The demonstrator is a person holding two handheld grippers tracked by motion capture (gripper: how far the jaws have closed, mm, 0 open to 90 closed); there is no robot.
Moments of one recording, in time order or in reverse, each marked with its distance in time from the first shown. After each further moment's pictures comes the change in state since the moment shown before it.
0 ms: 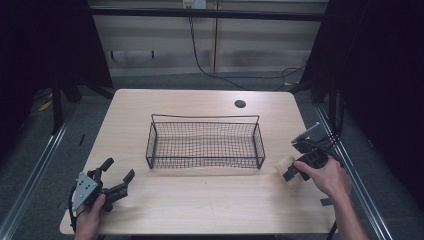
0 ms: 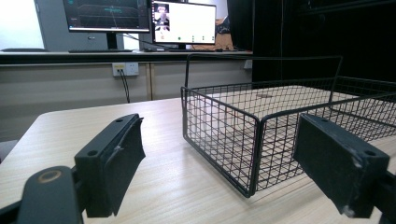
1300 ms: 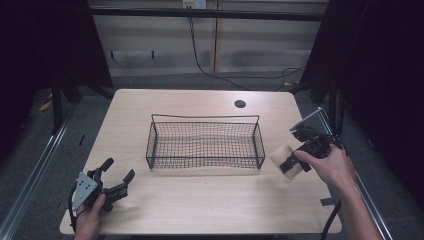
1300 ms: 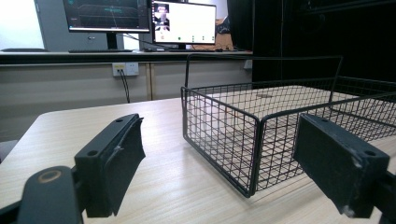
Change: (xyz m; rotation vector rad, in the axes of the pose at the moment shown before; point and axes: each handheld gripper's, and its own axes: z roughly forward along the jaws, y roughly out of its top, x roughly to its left) left arm 0.000 0.000 0.000 -0.001 0.004 -0.004; right arm 0.037 0.007 -0.054 -0.051 0.051 -0.089
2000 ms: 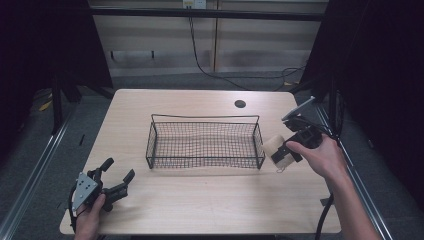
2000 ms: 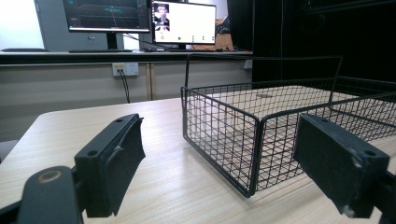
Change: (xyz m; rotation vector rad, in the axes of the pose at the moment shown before) left arm 0.000 0.000 0.000 0.000 0.000 0.000; right arm 0.022 0.026 -0.013 -0.032 -0.008 -0.011
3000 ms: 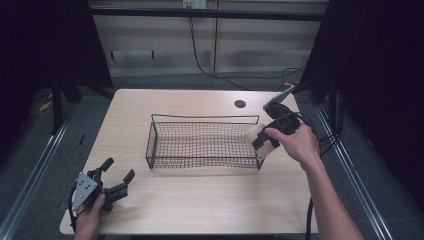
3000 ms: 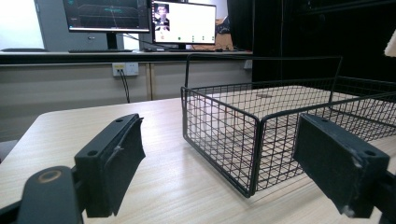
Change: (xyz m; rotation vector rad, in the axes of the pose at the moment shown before) left arm 0.000 0.000 0.000 0.000 -0.005 -0.005; right arm 0.023 0.051 0.012 -0.026 0.021 0.051
